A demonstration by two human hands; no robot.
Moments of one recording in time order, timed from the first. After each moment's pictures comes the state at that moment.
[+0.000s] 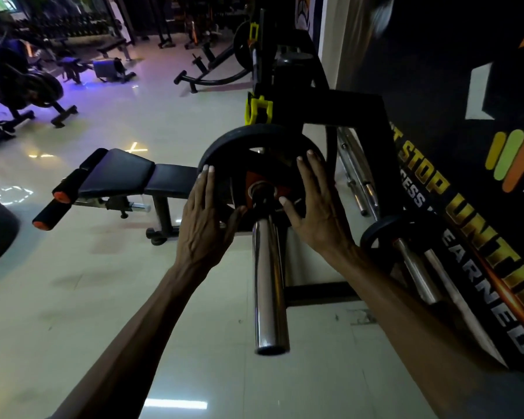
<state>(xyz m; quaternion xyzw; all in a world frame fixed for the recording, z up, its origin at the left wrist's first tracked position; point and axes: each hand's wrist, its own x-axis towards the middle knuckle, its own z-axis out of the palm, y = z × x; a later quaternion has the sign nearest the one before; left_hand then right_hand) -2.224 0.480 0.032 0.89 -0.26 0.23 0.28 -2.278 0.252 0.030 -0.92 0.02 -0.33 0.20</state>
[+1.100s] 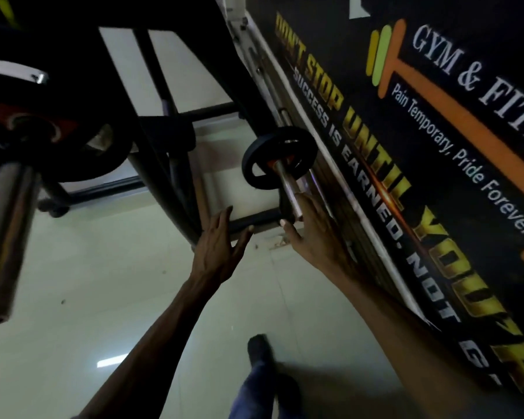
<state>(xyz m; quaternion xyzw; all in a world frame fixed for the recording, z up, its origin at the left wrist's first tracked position) -2.433 0.200 -0.135 0.92 -0.28 -0.07 0.28 -2.545 0.005 -0.120 -0.94 0.21 -0.14 0.25</state>
